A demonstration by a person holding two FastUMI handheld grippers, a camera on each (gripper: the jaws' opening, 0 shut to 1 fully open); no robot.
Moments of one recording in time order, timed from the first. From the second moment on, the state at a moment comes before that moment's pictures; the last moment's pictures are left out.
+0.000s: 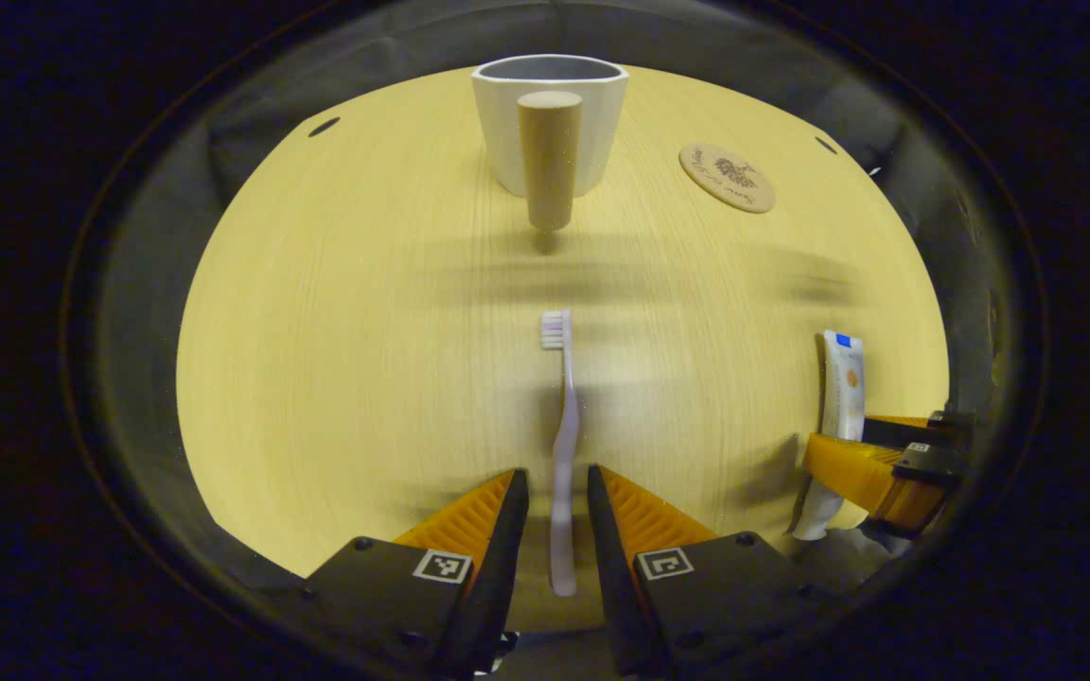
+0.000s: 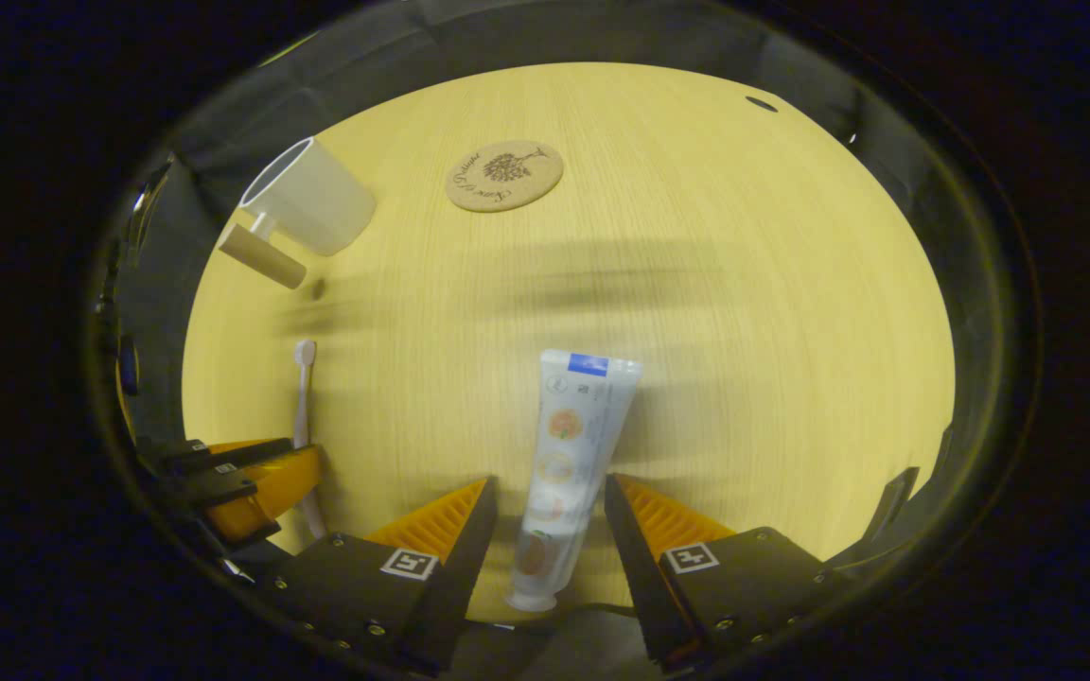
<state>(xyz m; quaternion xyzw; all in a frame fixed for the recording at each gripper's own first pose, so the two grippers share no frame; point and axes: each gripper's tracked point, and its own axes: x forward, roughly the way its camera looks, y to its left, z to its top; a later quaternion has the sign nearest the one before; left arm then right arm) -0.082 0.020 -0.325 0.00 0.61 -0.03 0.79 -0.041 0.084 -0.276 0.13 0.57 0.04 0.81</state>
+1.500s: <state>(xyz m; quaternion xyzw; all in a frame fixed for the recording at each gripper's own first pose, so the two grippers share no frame) -0.061 0.034 -0.245 -0.05 0.43 -0.03 0.90 -0.024 0.083 -0.212 0.17 0.42 0.09 0.88</state>
